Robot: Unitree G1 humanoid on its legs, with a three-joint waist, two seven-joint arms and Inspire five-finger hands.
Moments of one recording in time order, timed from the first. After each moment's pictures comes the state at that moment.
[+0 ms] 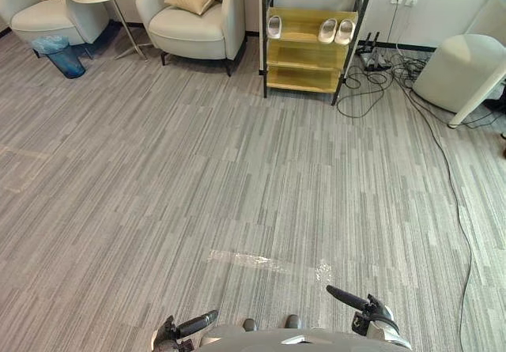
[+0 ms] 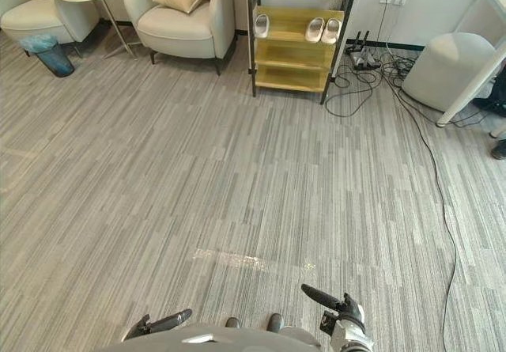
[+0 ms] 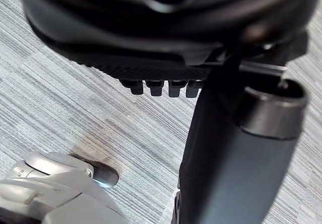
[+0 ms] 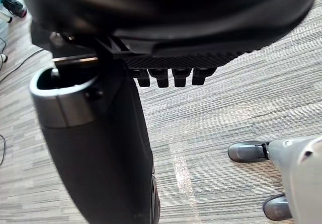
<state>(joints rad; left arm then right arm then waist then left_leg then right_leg) 0.13 0.05 0.32 1.10 -0.09 -0.05 0.12 -0.02 -0.07 -0.39 1.17 0.06 -0.01 -0.16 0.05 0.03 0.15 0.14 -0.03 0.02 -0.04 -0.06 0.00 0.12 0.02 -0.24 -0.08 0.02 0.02</state>
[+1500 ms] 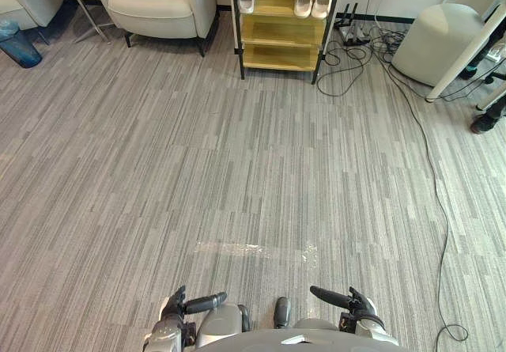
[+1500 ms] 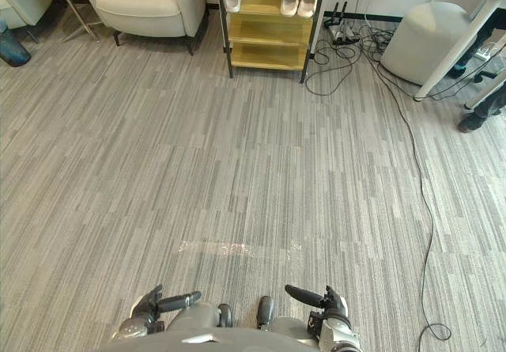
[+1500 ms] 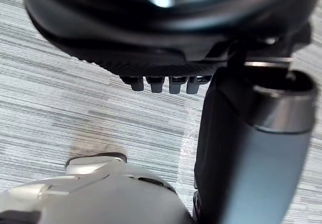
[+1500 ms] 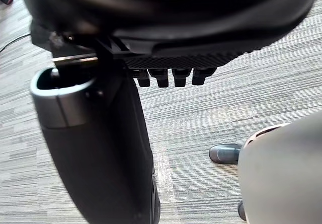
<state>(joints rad) 0.06 0.10 0.13 1.05 -0.05 -0.07 0.08 -0.02 -0.07 -0.20 1.14 0.12 -0.02 -0.15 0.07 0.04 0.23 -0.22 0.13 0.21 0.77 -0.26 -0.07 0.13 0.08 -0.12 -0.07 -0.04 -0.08</state>
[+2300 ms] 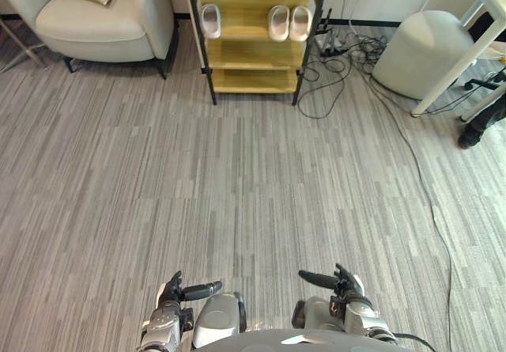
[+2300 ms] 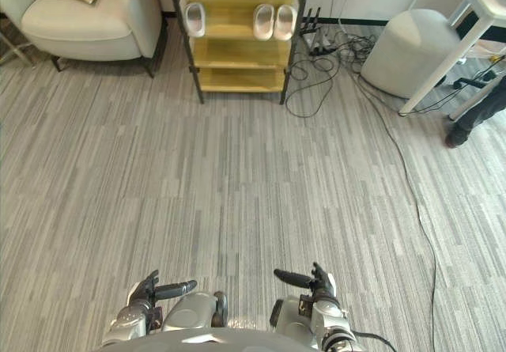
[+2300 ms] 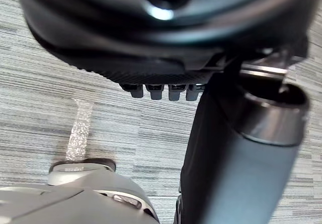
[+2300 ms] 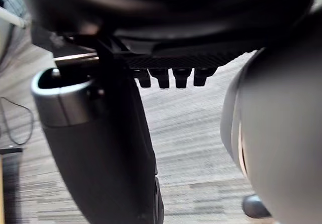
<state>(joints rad) 0.03 0.13 0.13 1.05 -0.08 -0.05 0.09 -0.08 -0.06 -0.13 1.08 0.08 -0.05 -0.14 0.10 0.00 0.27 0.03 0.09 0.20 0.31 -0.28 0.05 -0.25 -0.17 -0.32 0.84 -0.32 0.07</state>
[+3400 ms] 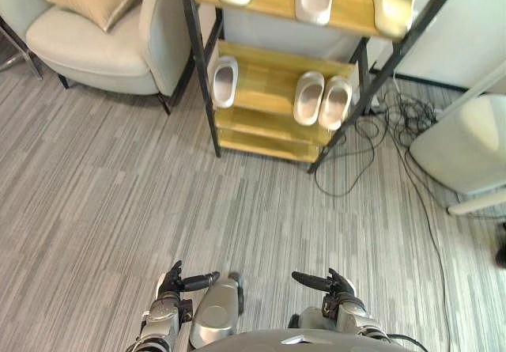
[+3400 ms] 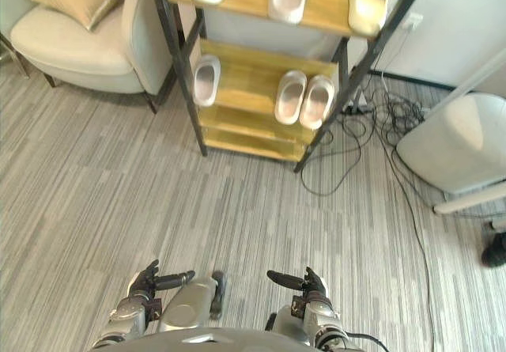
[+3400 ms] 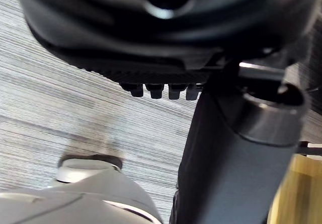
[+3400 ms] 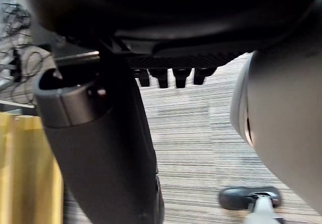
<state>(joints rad) 0.02 0.15 0.12 1.01 -0.07 -0.05 0.09 -0.08 0.00 -0.14 1.09 0.10 -0.04 -0.14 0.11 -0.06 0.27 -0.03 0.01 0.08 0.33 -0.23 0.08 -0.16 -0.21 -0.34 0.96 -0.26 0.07</state>
